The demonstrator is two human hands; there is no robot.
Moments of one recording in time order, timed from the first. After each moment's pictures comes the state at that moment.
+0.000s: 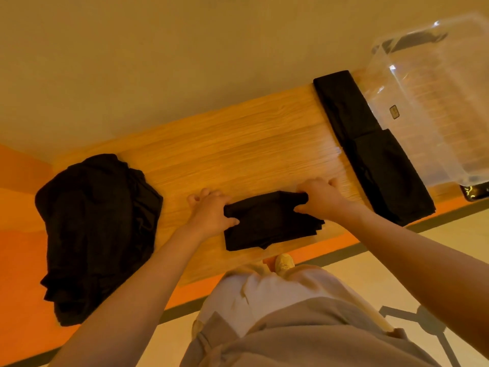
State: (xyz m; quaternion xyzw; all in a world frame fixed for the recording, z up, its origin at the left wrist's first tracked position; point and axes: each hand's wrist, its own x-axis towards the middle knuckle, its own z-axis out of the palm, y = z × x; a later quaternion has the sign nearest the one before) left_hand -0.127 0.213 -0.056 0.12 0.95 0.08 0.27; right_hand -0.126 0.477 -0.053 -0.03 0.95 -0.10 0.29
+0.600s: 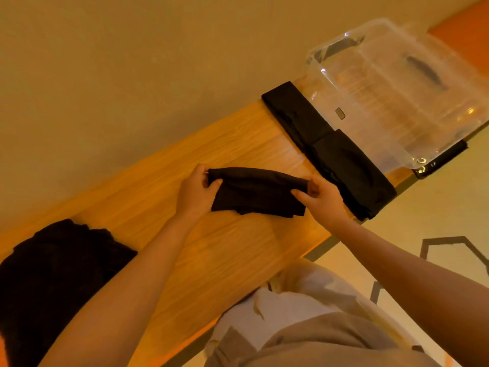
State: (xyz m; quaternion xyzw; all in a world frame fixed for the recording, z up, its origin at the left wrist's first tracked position) left_hand -0.220 0.262 -0.036 0.04 0.90 0.41 0.16; right_hand -0.100 0.497 -0.038 0.25 0.84 -0.47 0.02
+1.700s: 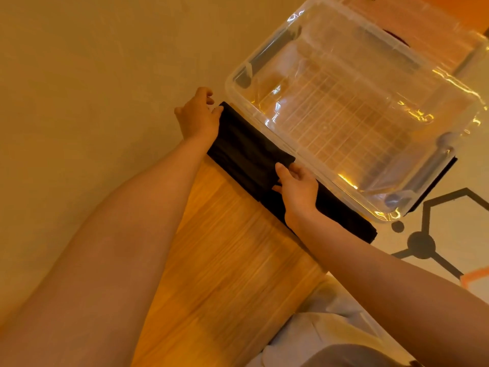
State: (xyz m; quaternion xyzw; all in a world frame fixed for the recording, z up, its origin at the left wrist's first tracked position) left_hand -0.443 0.532 -0.060 0.18 0.94 0.28 0.07; right_hand -0.224 0.591 -0.048 0.57 0.42 -0.70 -0.11
